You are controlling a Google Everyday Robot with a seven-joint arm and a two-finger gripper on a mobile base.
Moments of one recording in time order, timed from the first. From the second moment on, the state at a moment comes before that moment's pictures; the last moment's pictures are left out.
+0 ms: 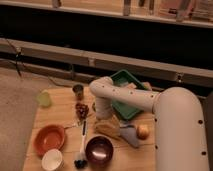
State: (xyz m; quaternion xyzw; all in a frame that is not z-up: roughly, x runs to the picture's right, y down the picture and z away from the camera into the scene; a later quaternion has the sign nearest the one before) arm 0.015 0.227 0.814 -0.45 -0.34 -0.53 0.63
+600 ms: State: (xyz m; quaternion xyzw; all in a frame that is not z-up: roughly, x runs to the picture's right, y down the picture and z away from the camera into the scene) arm 0.028 0.230 0.825 -0.47 -0.35 -0.54 0.60
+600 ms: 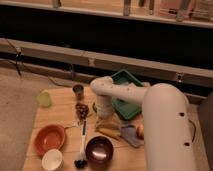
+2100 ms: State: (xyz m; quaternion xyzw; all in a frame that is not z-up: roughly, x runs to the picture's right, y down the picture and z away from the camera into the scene) arm 0.025 0.179 0.791 -0.42 -0.31 -0.55 0.65
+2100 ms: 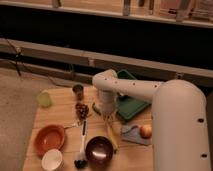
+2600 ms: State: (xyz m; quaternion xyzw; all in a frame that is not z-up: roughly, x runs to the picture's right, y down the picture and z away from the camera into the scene) arm -0.049 0.125 0.754 -0.36 -0.27 -0.61 0.65
